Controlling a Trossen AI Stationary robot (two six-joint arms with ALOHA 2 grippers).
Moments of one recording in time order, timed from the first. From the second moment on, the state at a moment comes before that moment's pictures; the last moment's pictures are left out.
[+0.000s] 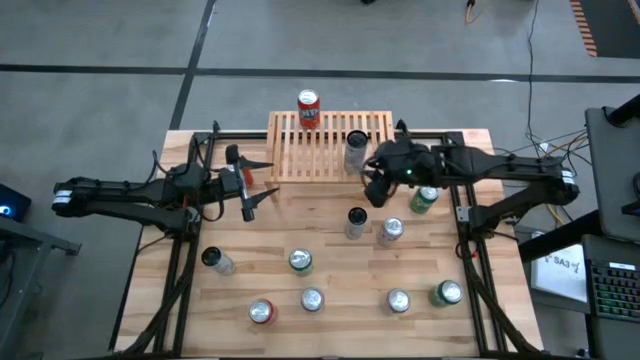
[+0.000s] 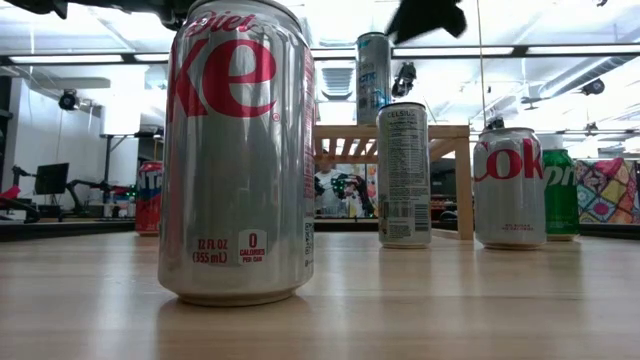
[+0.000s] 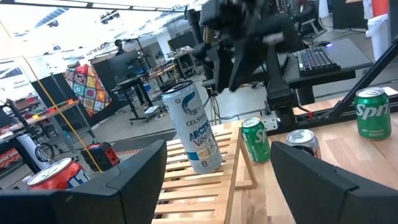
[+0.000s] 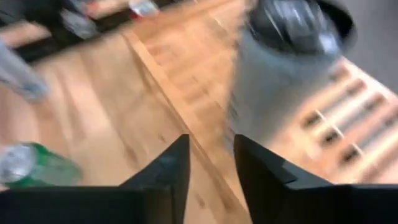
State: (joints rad) left arm 0.03 0.77 0.59 0.22 -0.23 0.35; right arm -0.06 1.31 1.37 -0.78 0.35 0.36
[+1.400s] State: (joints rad) left arm 0.03 0.78 0.59 0.23 -0.23 0.36; right arm -0.19 1.42 1.33 -0.67 0.45 0.22
